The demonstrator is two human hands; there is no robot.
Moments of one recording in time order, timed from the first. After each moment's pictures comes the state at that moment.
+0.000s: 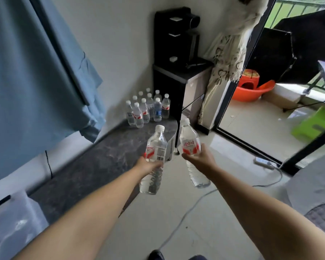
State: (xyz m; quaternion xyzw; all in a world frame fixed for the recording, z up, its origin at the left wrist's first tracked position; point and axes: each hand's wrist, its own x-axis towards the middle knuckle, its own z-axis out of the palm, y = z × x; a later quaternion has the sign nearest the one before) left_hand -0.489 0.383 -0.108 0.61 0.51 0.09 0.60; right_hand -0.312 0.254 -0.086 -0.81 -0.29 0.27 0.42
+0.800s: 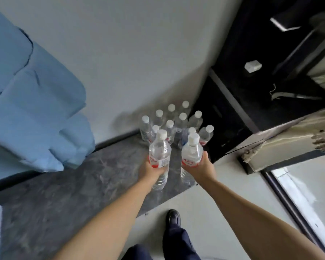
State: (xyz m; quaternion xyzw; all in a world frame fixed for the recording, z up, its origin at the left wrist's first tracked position) left_hand -0.267 0.699 -0.218 0.39 0.70 0.20 0.57; right_hand -0.088 0.669 -0.215 -0.81 -0.37 0.38 0.27
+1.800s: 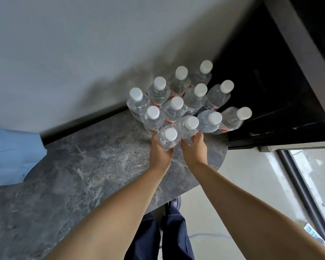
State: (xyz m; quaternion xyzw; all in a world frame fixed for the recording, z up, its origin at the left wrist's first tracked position) left_hand -0.210 0.787 -0.376 0.44 0.67 0.28 0.53; right_hand -0.106 0.777 -0.364 -0.82 -0.27 0.42 0.27
